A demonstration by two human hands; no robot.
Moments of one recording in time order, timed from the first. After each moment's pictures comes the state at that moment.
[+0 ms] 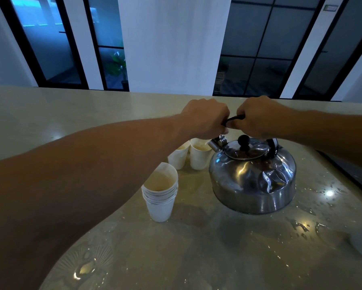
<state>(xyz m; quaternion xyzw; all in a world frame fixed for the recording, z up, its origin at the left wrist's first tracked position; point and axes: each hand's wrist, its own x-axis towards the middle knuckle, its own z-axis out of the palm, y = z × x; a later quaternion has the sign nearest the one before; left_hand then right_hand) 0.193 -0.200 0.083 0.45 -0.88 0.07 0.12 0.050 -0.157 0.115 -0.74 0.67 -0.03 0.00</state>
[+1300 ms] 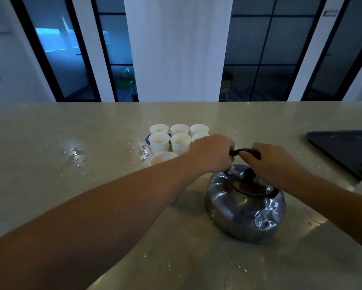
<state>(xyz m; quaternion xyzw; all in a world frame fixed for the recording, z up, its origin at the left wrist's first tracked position) 0.177 -0.095 0.044 0.47 -0.87 -0.07 0.12 0.015 -0.045 0.039 -0.69 0.70 -0.20 0.08</state>
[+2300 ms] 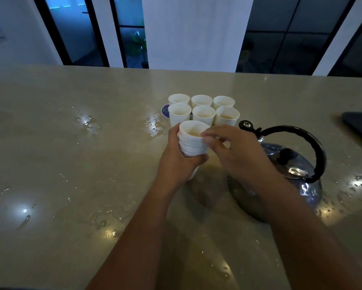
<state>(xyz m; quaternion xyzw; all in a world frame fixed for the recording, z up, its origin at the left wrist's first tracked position) 0.287 -0.047 -0.048 0.53 -0.58 -0.35 0.50 0.143 -0.040 0.009 -0.75 0.55 -0.33 0.16</state>
